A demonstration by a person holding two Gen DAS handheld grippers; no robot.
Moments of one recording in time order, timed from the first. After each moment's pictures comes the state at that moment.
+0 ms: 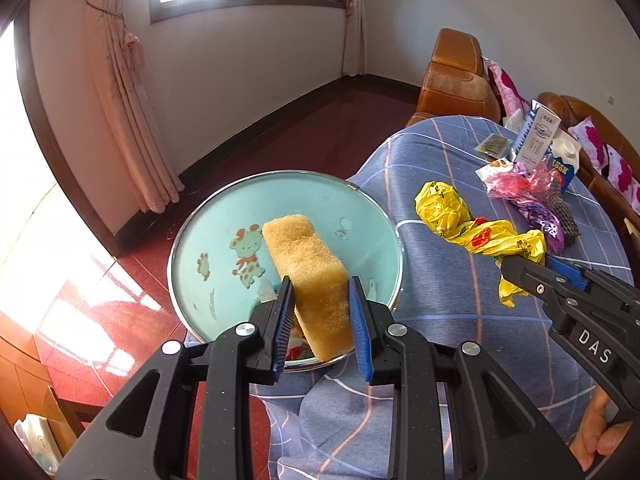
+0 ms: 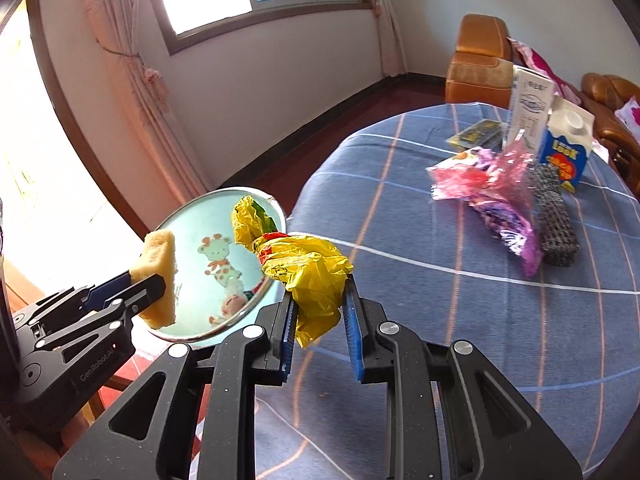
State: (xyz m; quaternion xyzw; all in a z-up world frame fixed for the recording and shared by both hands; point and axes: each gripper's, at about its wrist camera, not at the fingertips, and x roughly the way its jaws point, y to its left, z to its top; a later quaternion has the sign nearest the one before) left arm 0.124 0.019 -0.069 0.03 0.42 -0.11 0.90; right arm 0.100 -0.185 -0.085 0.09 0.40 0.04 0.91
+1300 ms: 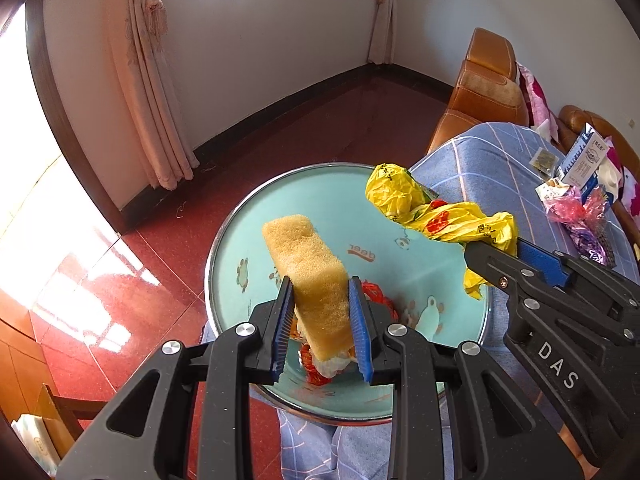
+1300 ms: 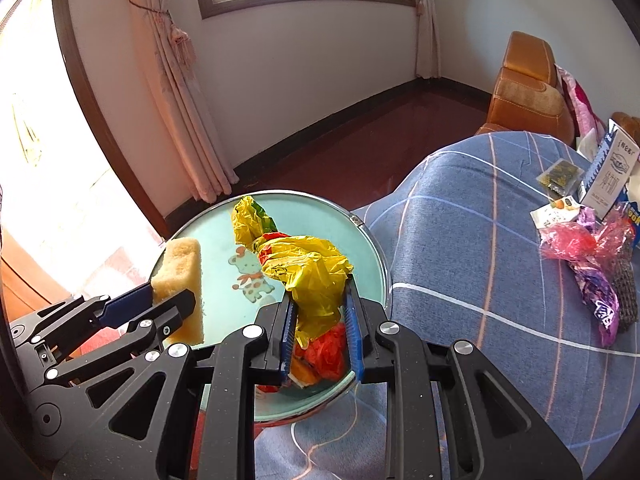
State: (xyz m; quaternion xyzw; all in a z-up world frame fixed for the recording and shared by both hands) left arm 0.184 0.068 -0.100 0.00 0.45 -0.09 0.89; right arm 0.180 -0.096 -0.104 0.03 0.42 0.06 0.91
